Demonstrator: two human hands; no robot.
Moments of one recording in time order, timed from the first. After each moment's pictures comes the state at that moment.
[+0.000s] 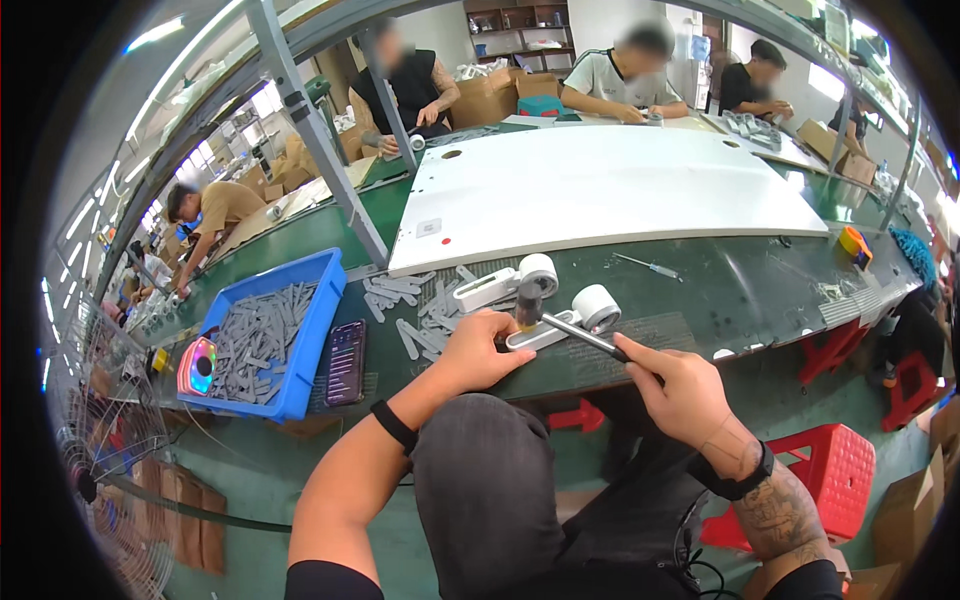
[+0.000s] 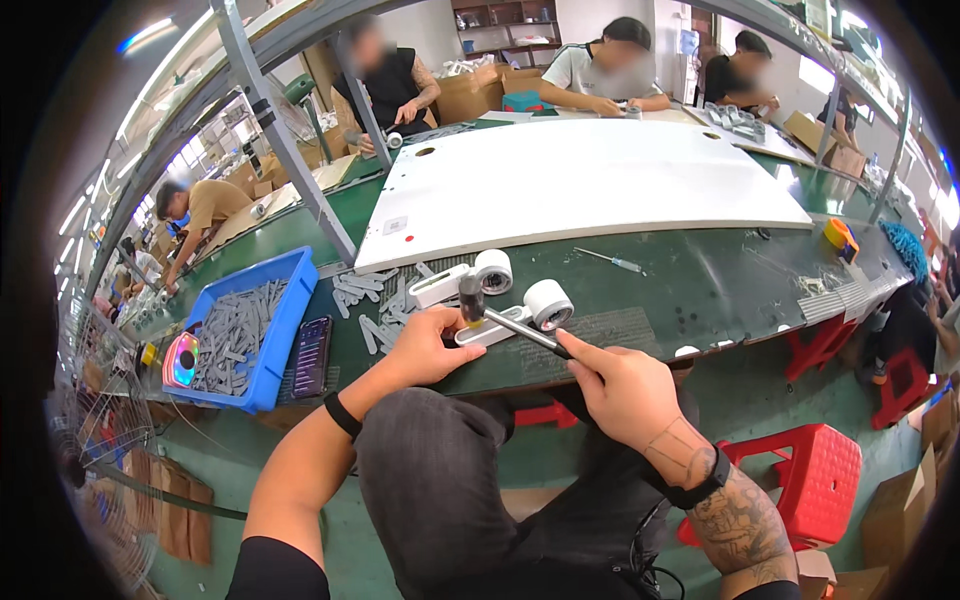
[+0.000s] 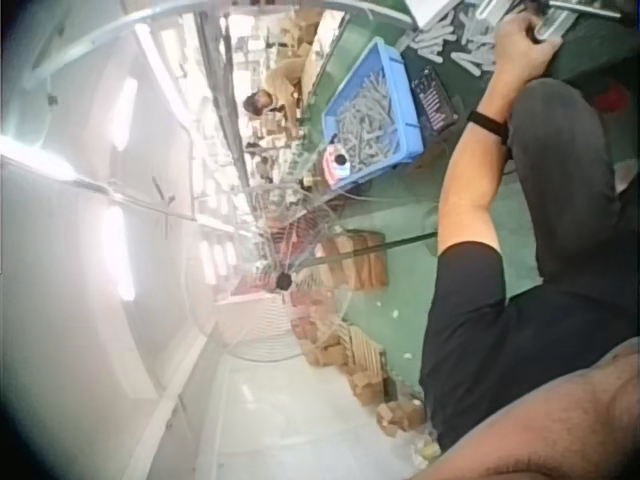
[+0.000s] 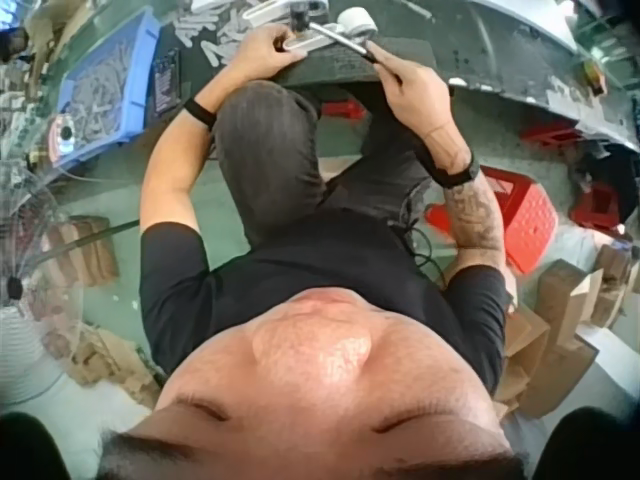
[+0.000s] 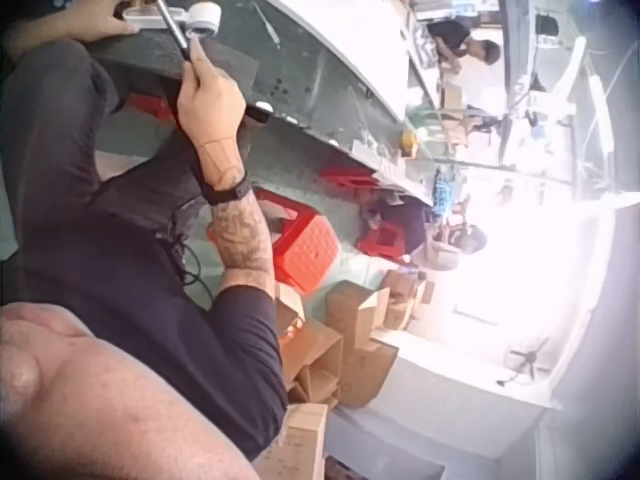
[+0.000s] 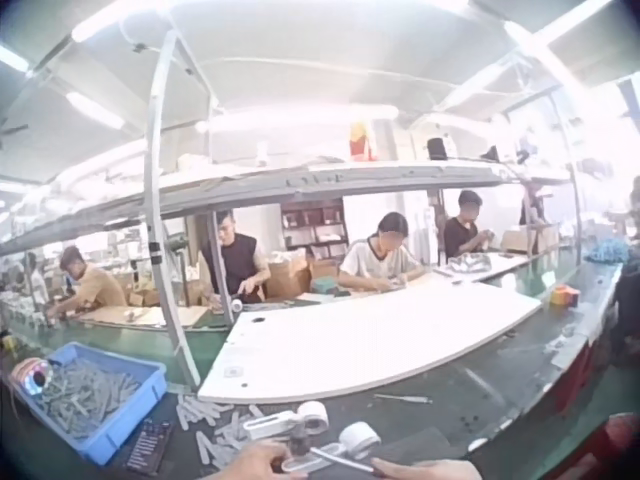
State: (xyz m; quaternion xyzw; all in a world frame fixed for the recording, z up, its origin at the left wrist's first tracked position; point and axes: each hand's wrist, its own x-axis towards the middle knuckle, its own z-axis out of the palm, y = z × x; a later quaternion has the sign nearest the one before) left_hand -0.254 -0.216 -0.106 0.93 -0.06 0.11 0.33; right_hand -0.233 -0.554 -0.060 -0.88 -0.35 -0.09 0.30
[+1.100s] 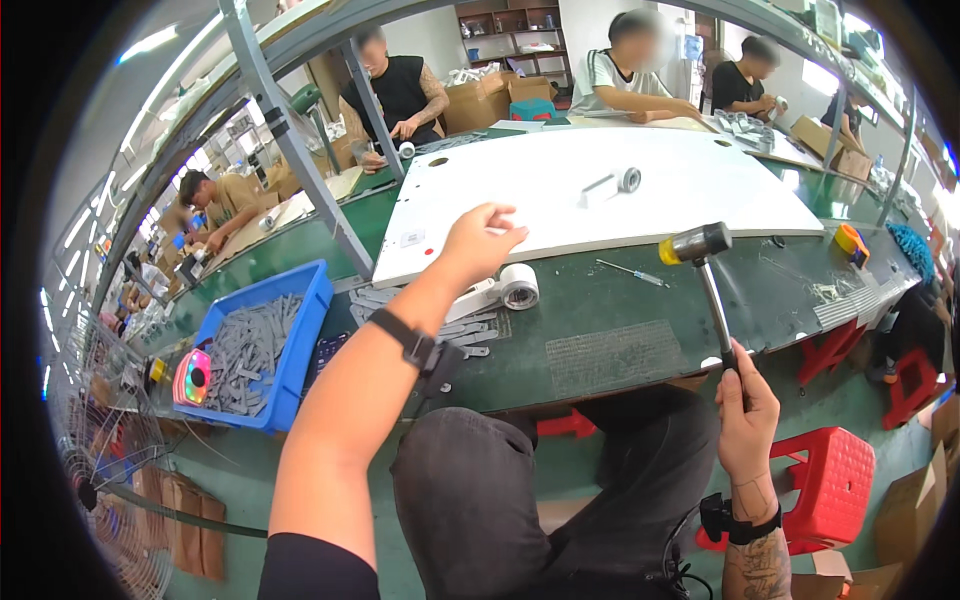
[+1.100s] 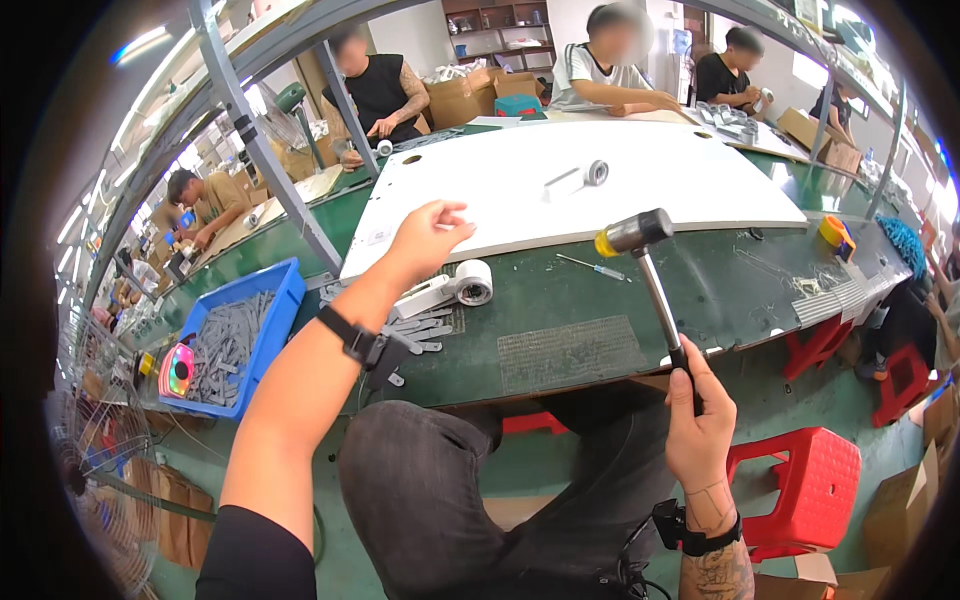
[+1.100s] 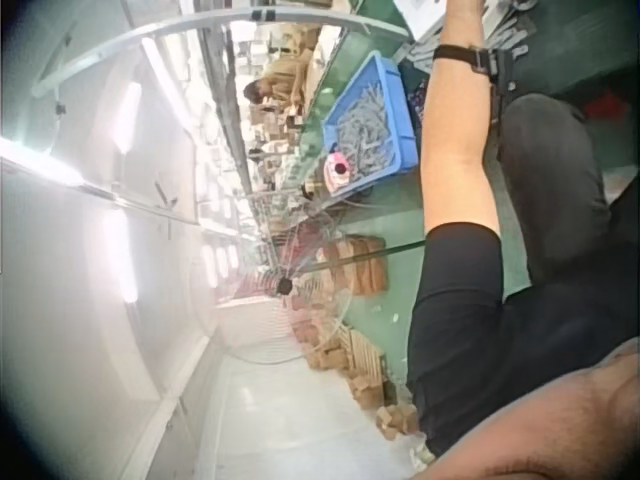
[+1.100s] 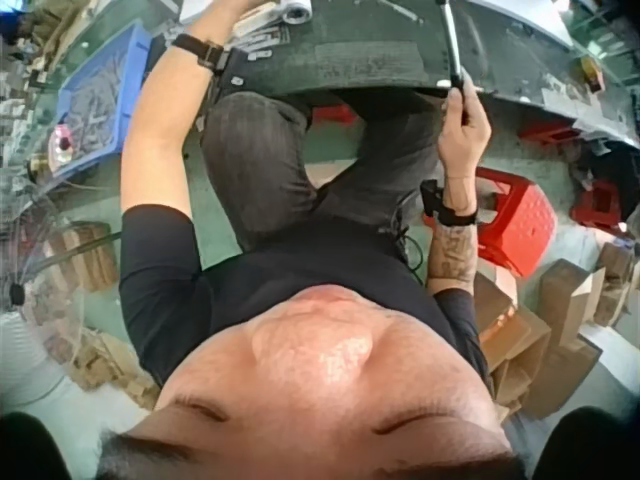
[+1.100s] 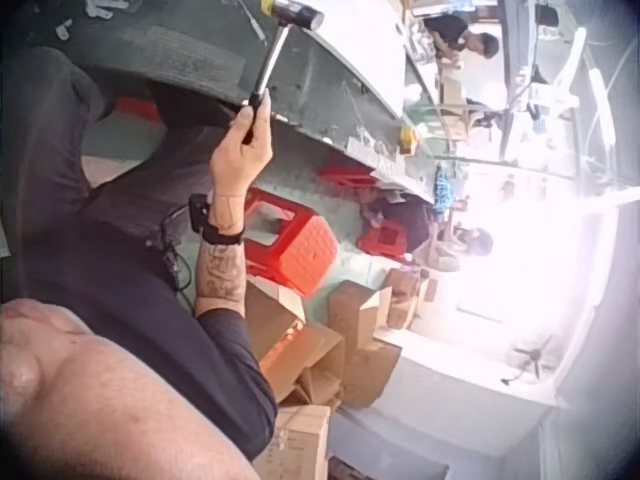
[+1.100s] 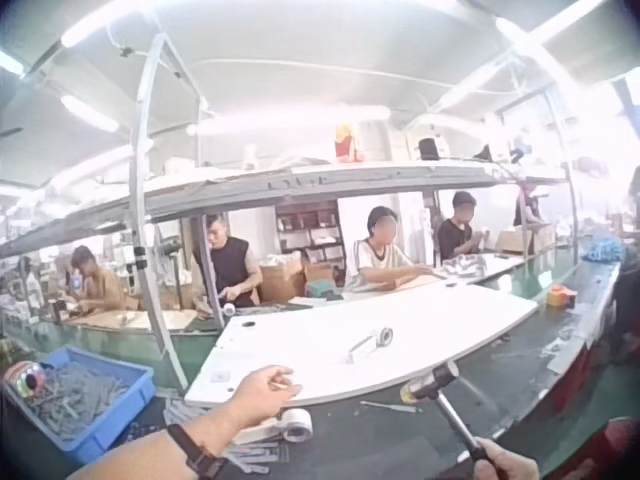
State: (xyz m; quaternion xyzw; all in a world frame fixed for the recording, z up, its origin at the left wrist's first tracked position) left_hand -0.115 -0.209 -0.033 0.89 0.00 0.17 0.42; right_hand -0.247 -0.636 -0.084 -0.76 -0.11 -0.14 0.63
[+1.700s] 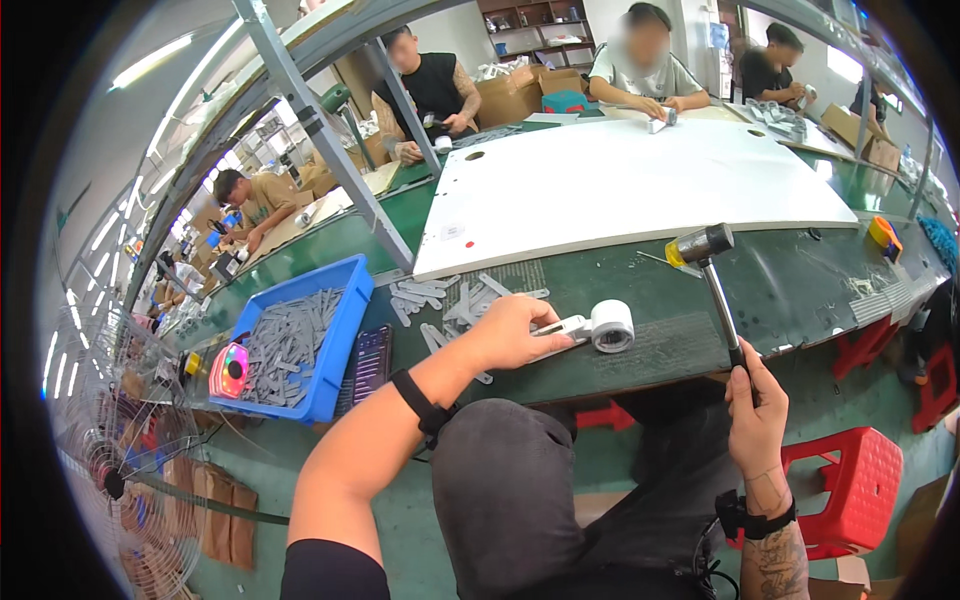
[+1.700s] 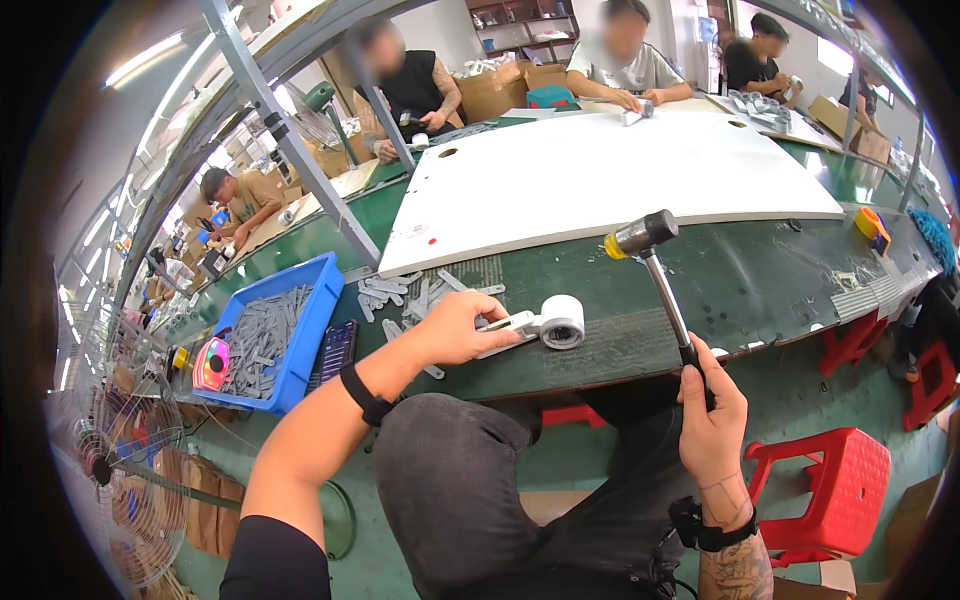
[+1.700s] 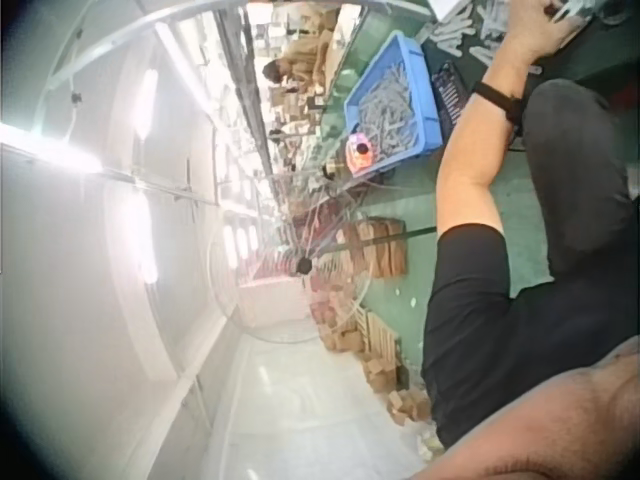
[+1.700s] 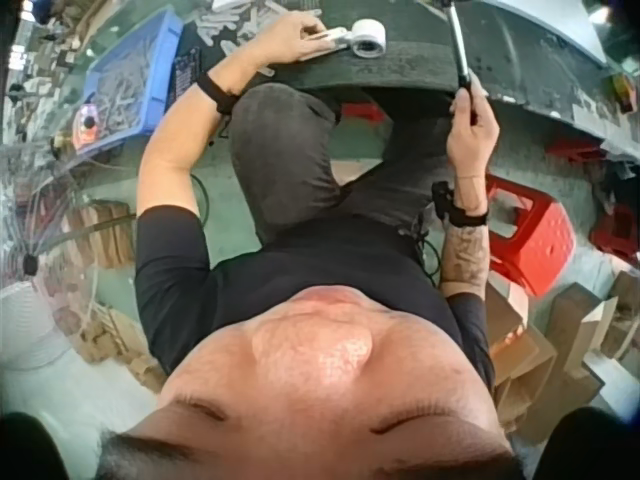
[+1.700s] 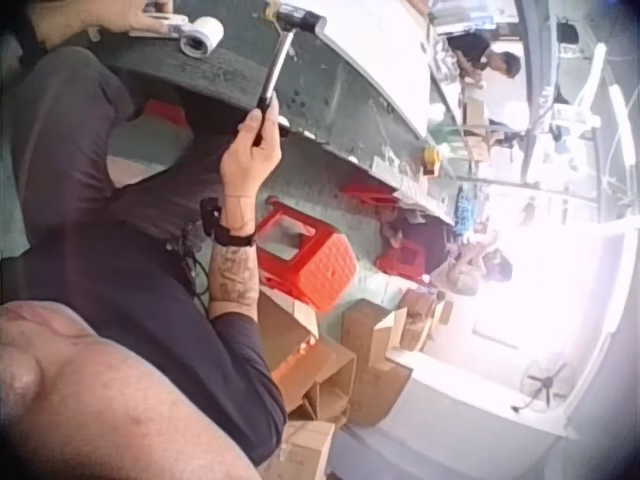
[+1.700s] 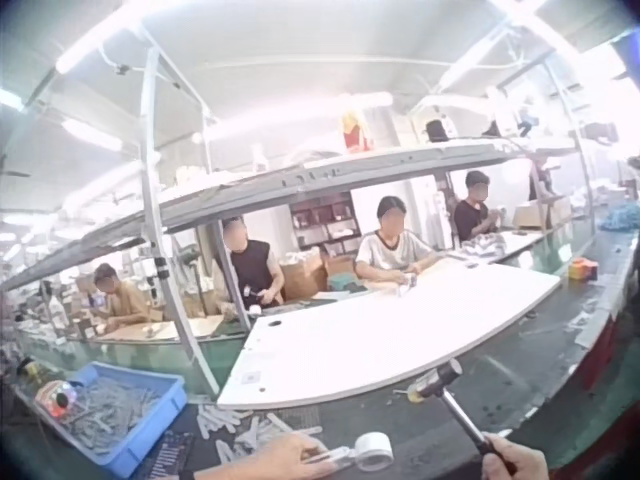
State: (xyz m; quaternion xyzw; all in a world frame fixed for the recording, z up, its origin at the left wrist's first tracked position) left_hand -0.219 -0.222 -0.069 0.96 -0.11 0.00 0.27; right_hand -0.244 -0.612 -0.099 -0.74 -0.12 -0.10 0.65
